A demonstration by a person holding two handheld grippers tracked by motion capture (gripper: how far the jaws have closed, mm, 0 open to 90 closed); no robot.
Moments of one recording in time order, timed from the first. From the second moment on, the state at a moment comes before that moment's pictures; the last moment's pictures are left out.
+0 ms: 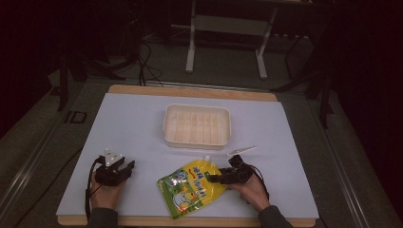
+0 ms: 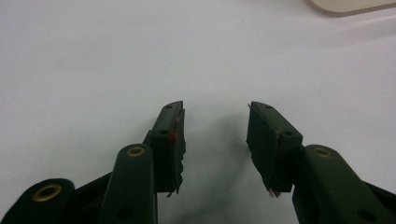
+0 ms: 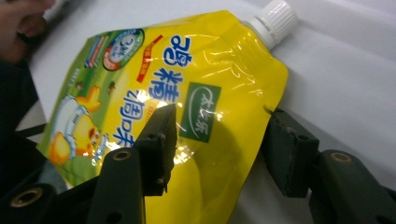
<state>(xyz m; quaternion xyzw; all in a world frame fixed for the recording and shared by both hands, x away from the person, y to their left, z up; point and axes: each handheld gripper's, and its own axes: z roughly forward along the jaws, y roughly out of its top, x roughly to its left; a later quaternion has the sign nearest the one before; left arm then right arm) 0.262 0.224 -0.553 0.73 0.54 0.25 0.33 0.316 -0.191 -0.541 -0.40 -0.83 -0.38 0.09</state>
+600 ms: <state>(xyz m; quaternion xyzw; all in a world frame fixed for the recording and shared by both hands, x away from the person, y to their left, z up) 0.263 0.223 -0.553 0.73 0.54 0.25 0.33 0.336 -0.168 -0.541 -0.39 -0.84 -0.36 0.14</state>
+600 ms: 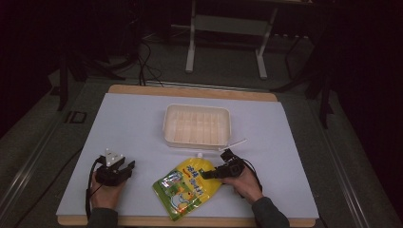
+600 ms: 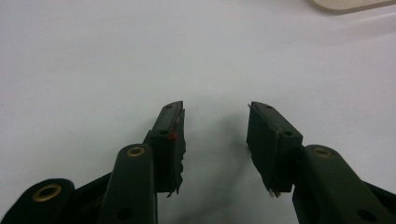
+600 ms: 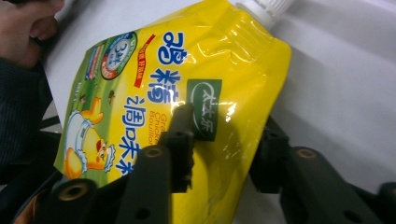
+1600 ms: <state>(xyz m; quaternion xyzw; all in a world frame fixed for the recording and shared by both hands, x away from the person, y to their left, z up) 0.262 0.223 -0.553 0.73 0.55 0.25 0.34 0.345 -0.130 -0.492 -0.36 -0.85 -0.36 0.16</state>
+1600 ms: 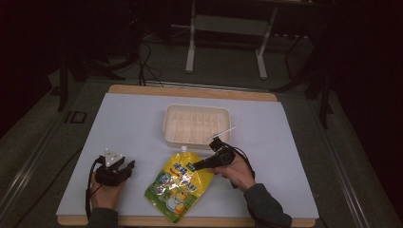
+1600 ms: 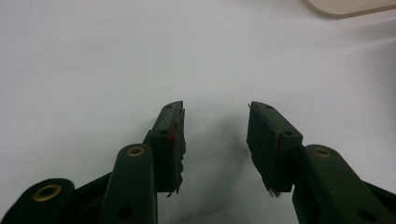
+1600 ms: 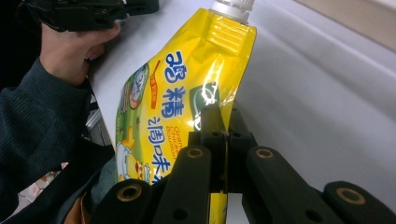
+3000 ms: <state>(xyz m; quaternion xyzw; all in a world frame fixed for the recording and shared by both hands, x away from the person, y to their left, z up) 0.259 0.225 -0.550 0.71 0.54 0.26 0.35 0.333 -0.110 -0.410 -0.28 -0.82 -0.46 0.18</state>
